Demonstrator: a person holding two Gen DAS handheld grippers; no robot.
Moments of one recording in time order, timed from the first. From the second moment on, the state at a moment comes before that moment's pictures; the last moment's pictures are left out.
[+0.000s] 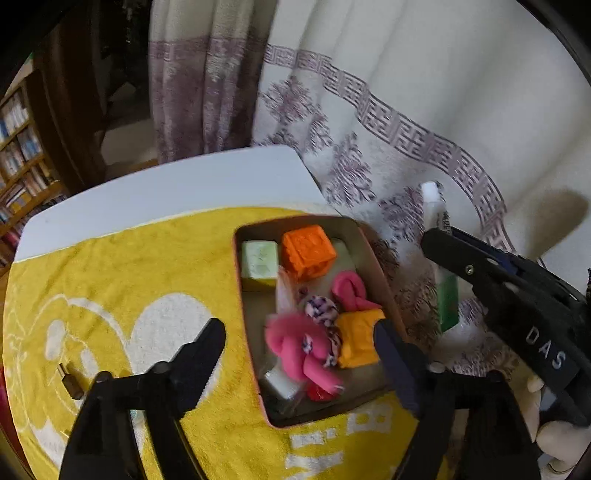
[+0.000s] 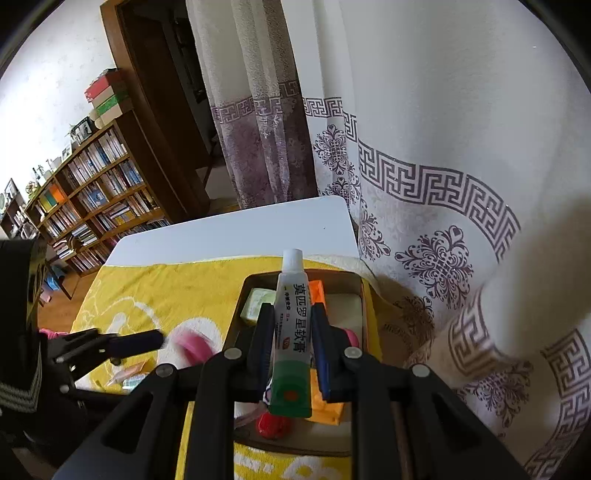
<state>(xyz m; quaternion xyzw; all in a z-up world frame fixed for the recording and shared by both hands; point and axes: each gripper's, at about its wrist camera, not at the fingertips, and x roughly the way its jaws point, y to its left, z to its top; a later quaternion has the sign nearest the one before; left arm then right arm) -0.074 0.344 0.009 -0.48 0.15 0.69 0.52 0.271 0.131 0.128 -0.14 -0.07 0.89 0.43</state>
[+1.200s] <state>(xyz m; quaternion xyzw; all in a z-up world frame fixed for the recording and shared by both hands) -0.227 0.145 -0.030 -0.55 0.07 0.74 0.38 0.175 0.064 0.015 -0.24 -0.05 0.90 0.35</state>
